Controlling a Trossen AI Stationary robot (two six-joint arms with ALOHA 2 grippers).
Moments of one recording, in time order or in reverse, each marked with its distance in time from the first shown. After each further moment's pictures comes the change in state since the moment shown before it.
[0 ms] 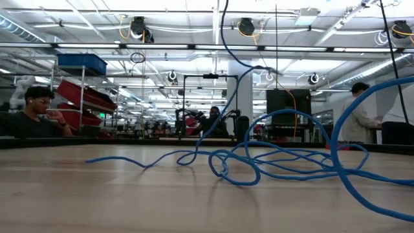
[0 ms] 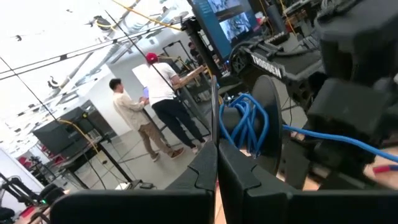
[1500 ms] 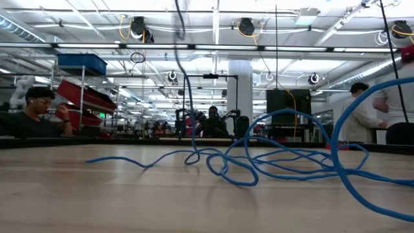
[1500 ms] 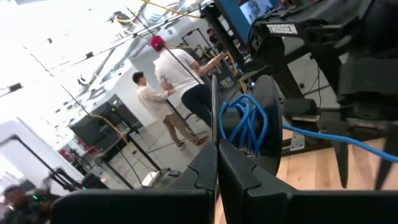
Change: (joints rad) left arm -0.021 -0.001 0.000 0.167 -0.118 0.217; right arm 0.076 -0.157 0.000 -0.688 -0.228 0.580
